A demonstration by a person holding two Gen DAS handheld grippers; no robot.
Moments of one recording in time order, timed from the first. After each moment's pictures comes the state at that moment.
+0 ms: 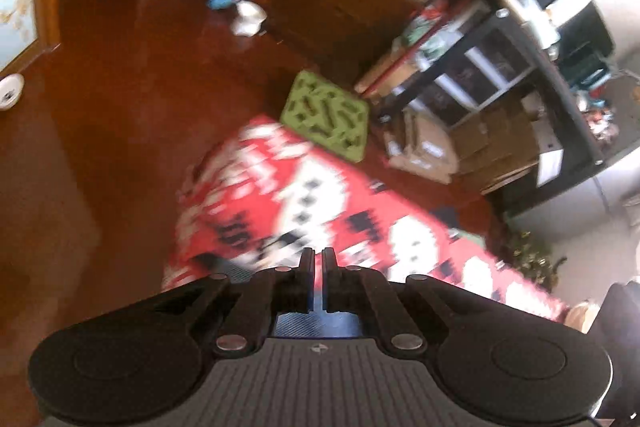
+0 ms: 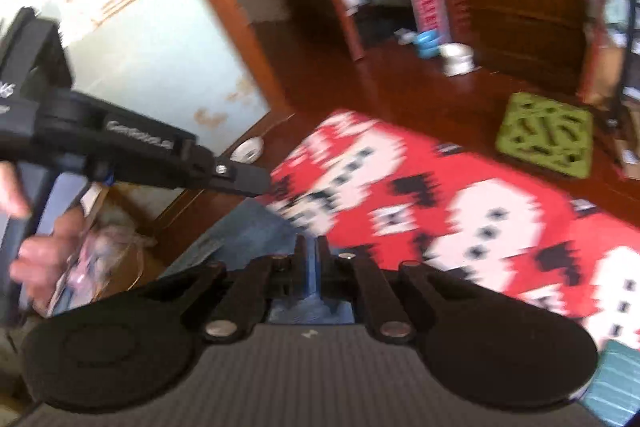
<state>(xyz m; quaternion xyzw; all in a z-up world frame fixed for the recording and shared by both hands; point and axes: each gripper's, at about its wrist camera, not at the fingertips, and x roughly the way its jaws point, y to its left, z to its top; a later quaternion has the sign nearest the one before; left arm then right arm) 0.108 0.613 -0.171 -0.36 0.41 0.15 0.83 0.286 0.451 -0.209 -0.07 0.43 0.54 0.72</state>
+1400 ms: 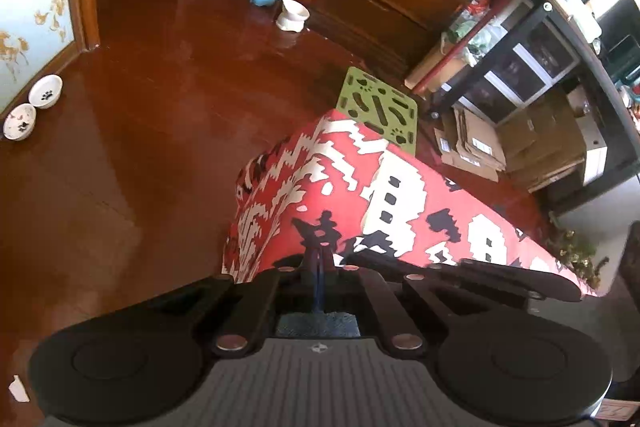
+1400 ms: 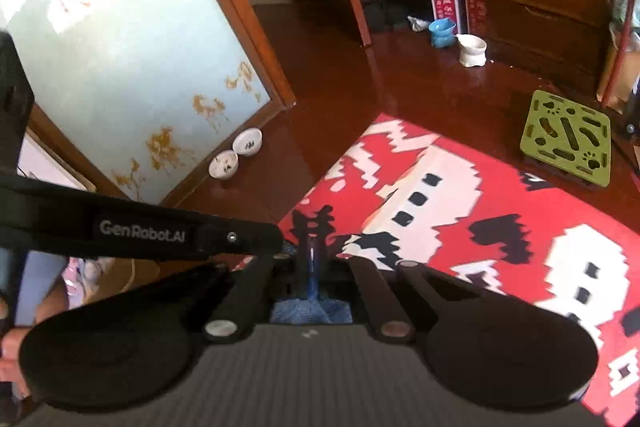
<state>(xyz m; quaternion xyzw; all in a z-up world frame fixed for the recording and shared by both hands) 0.104 0.628 -0.180 -0.33 0.43 0.21 0.82 0.285 0.518 -0.219 -0.08 0.44 0.52 0.73</state>
